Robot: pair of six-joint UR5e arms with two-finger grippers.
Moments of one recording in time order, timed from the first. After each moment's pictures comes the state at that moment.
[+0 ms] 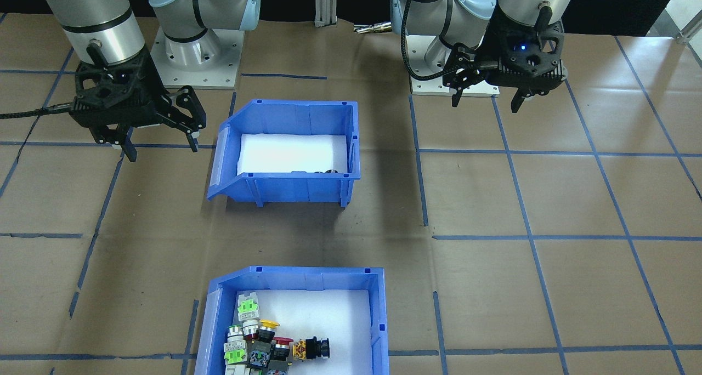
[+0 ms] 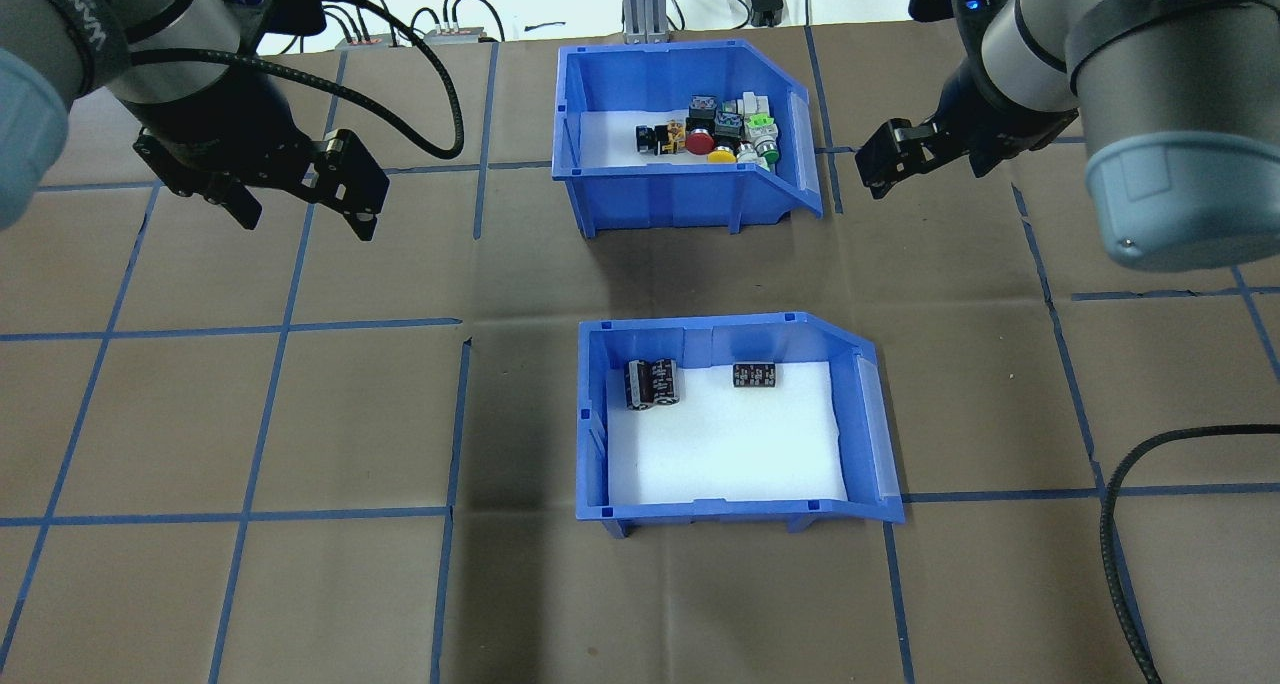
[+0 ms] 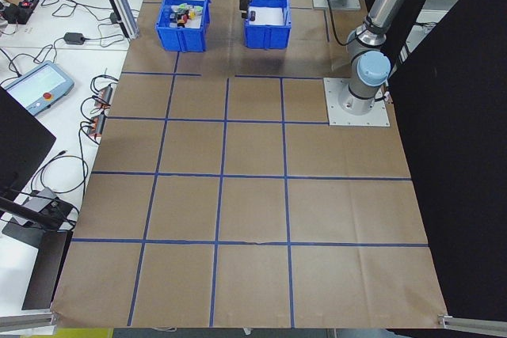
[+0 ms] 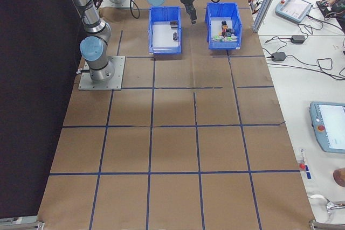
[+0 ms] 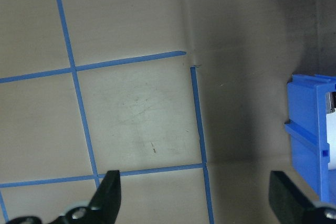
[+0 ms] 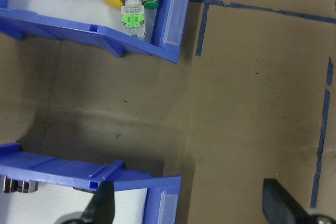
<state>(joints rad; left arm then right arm) -1.57 -1.51 -1.57 -1.61 1.62 0.14 1.54 -1.59 1.73 -1.90 -1.50 -0.15</state>
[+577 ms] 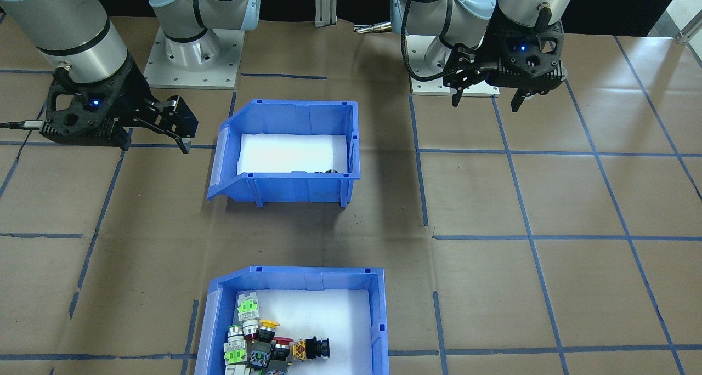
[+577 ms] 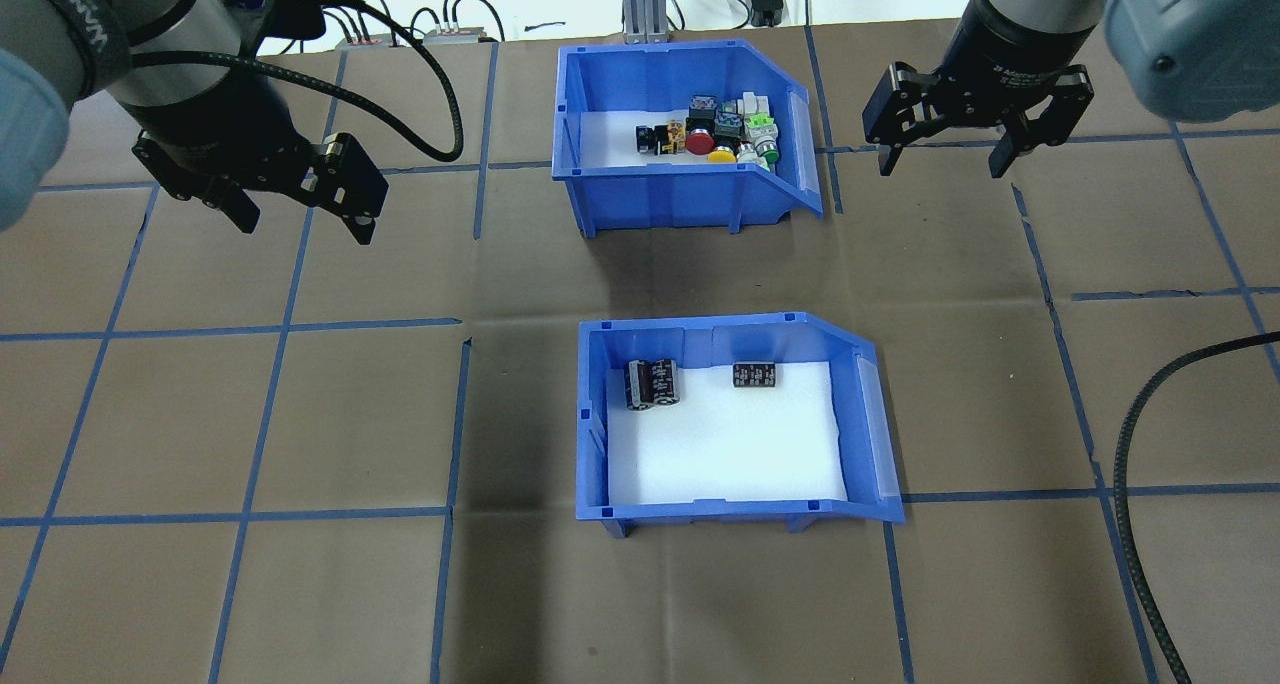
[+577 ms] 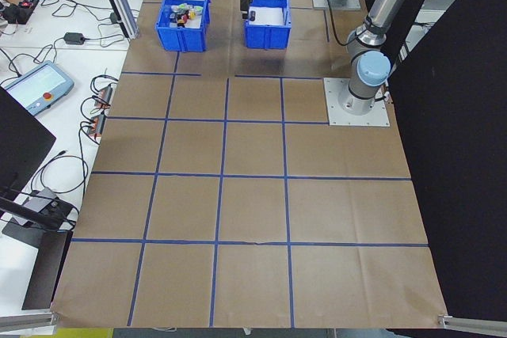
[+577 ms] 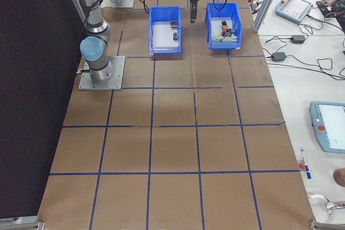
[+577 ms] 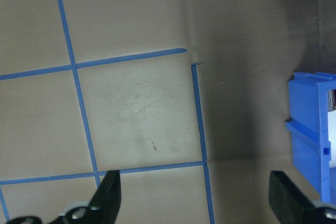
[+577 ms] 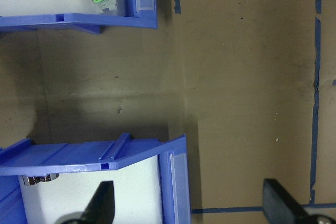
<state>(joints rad) -1.57 -1.52 -1.57 -1.62 1.63 0.13 1.54 -1.50 1.54 -1.61 -1.53 0.05</state>
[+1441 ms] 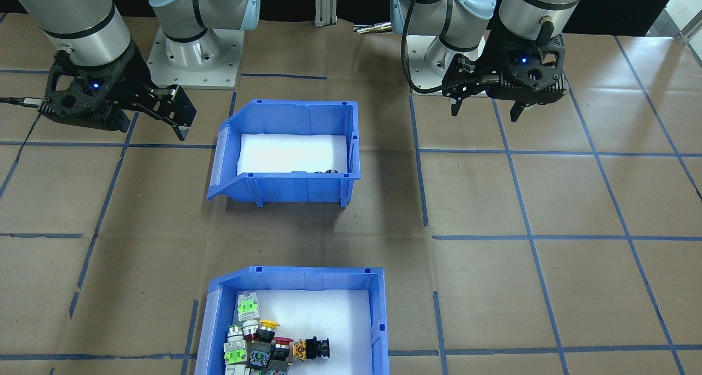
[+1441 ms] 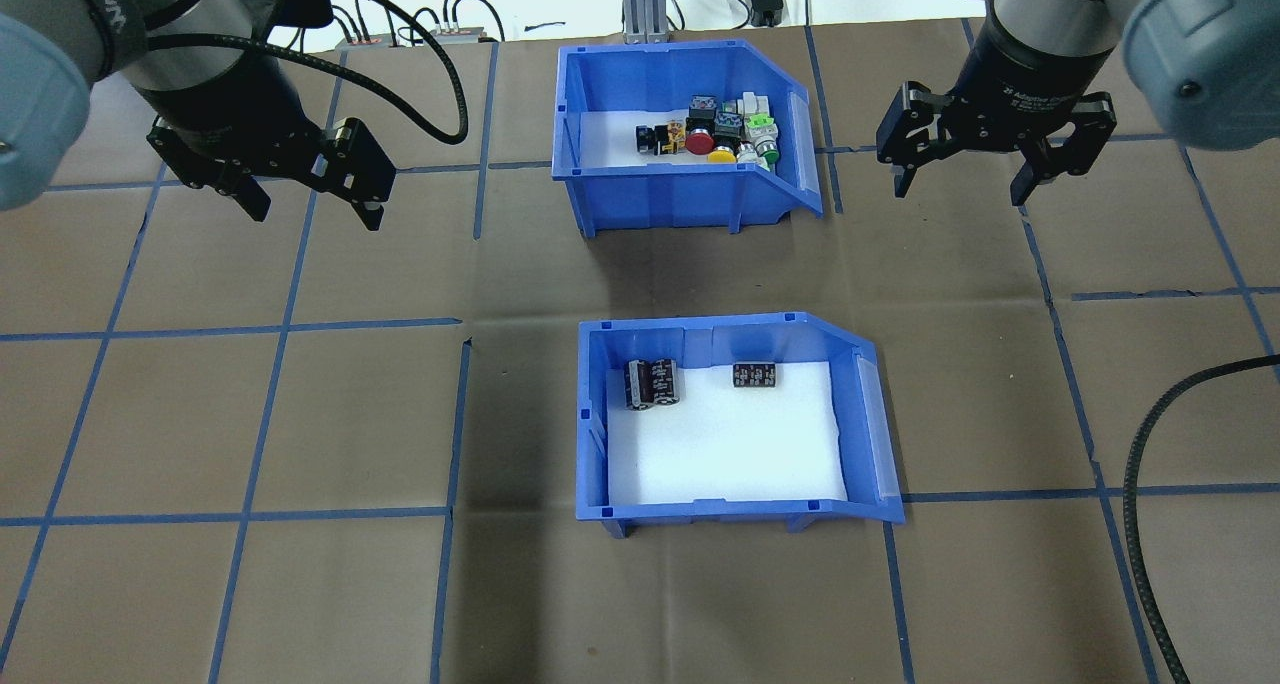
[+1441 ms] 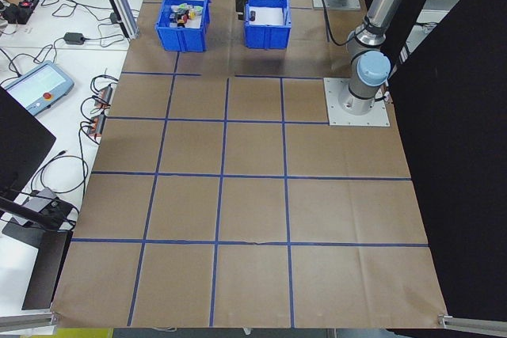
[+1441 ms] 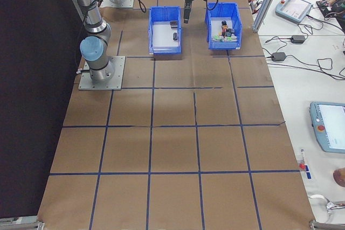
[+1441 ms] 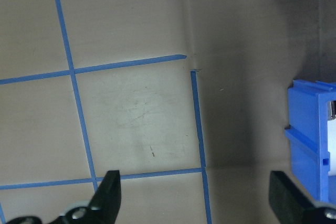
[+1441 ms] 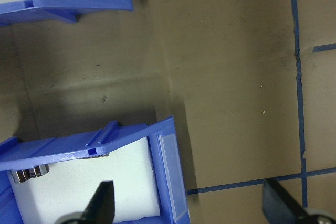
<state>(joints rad) -1.57 -1.55 -1.55 -1.61 1.61 0.12 1.54 -1.54 1.58 -1.59 -1.58 0.12</state>
